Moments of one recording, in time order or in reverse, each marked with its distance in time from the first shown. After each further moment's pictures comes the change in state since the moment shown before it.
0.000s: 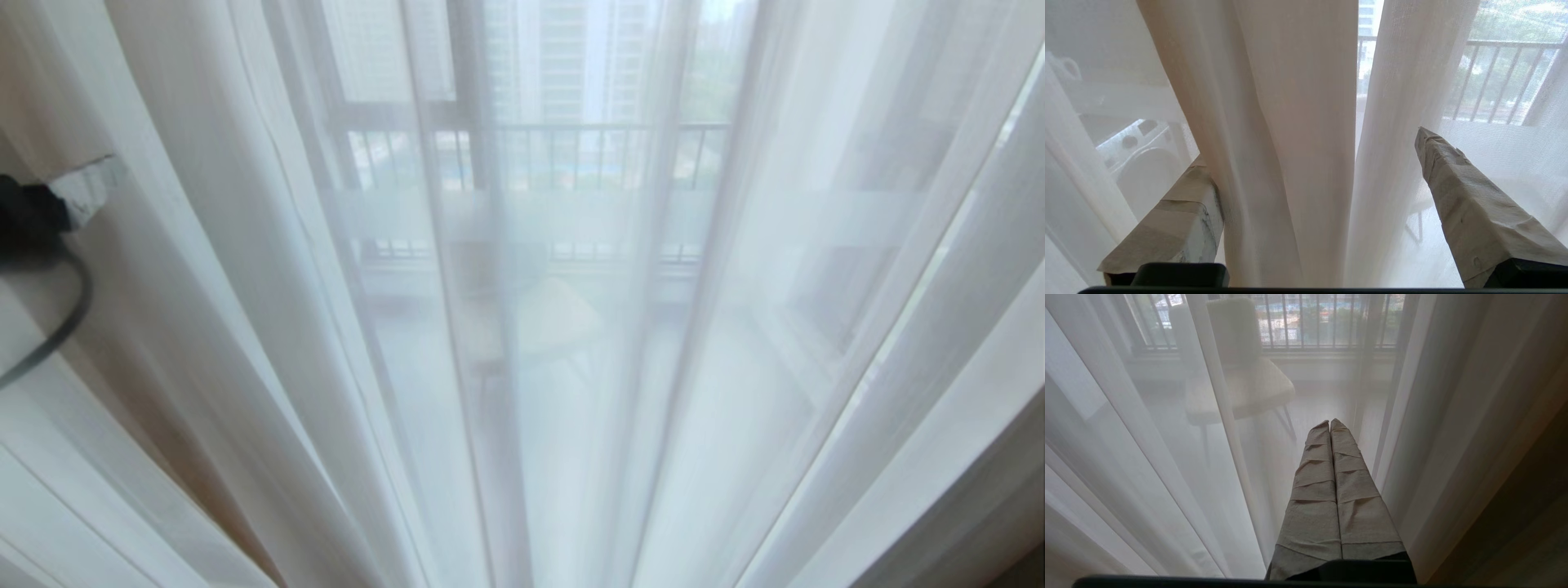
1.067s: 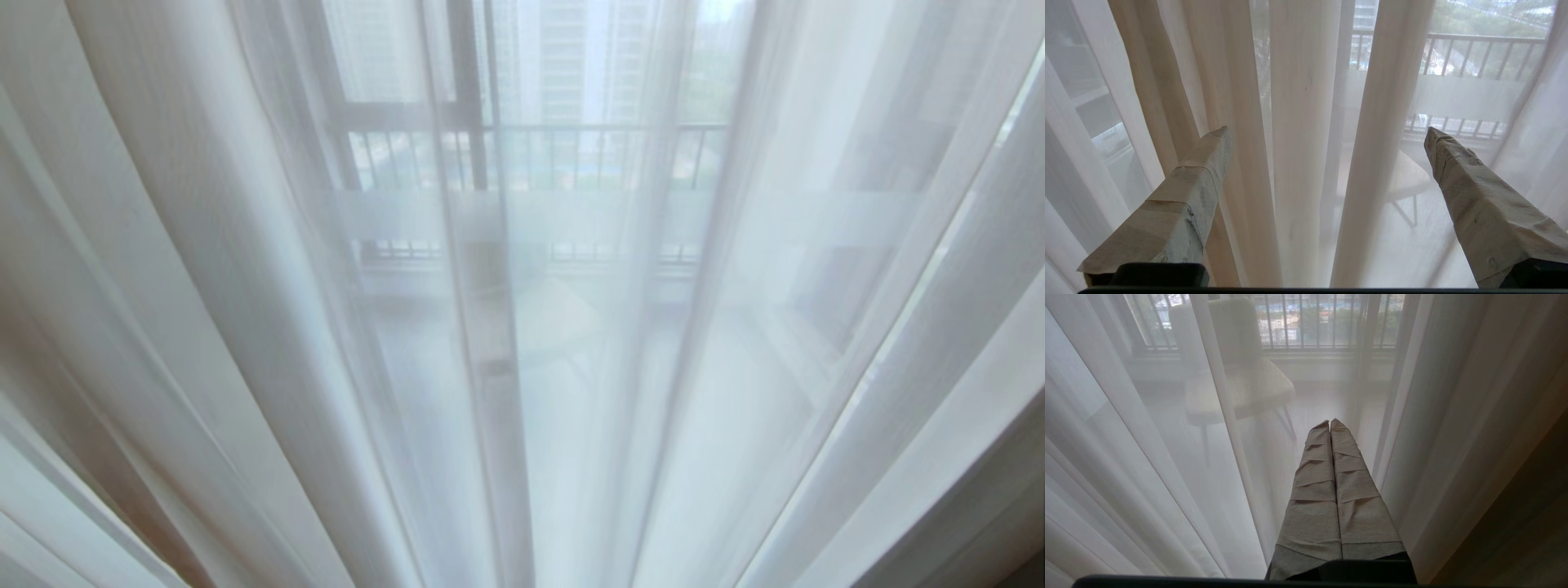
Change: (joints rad) left arm 0.008 -0.444 0.118 0.338 0.002 -0.003; right arm 0.000 0.000 0.000 0.000 0.000 0.000
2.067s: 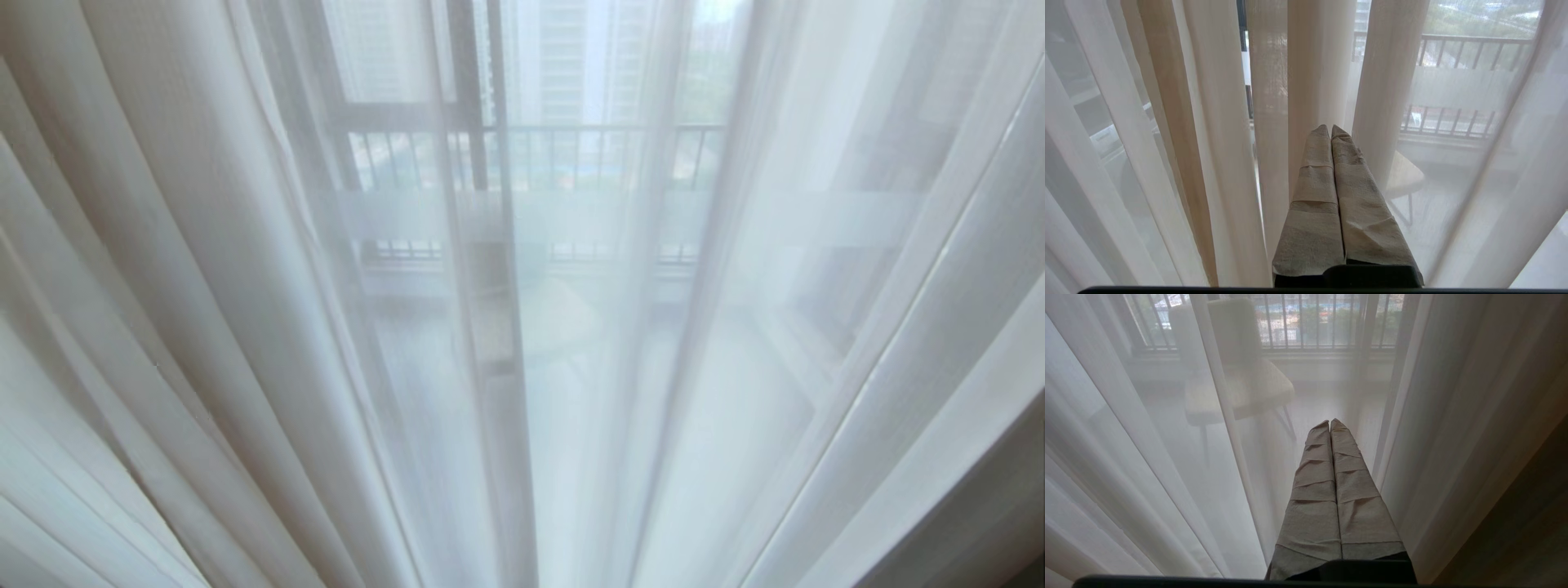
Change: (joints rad) left arm -0.006 -0.079 0.068 0.000 -0.018 -0.001; right arm 0.000 0.000 0.000 0.000 0.000 0.000
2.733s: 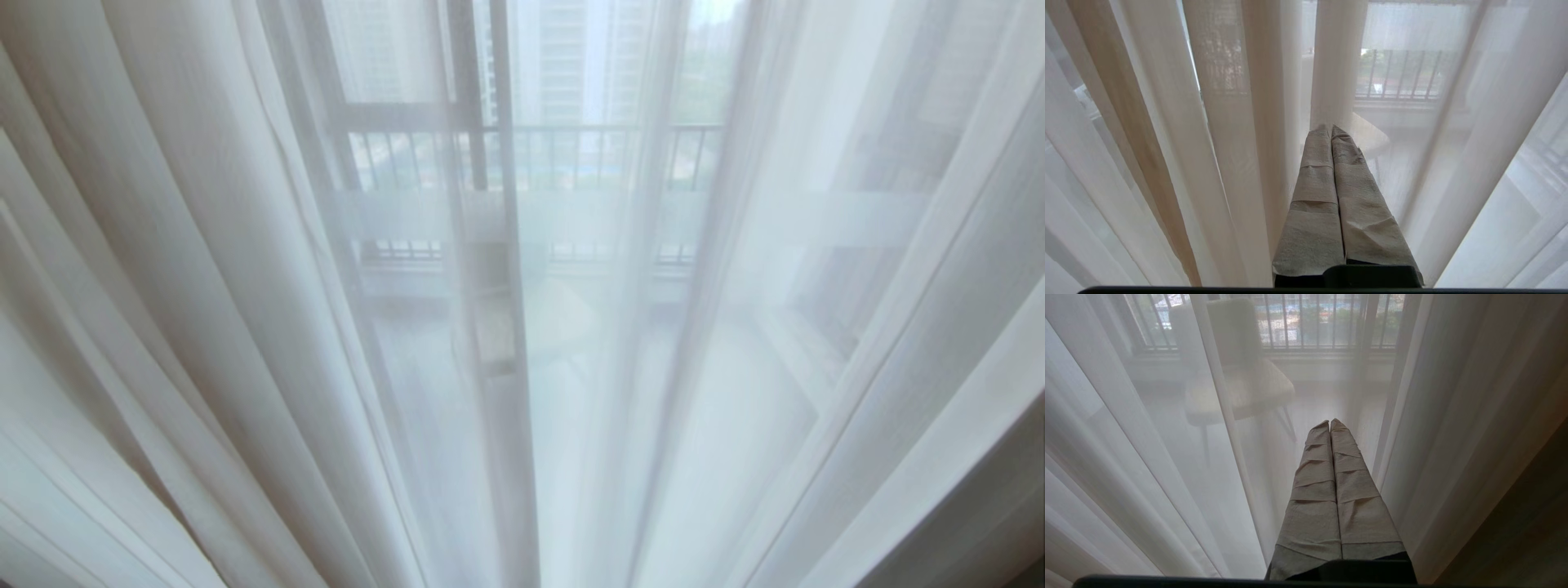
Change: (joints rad) left arm -0.164 -0.093 0.175 0.001 0.018 -0.002; right arm 0.000 0.000 0.000 0.000 0.000 0.000
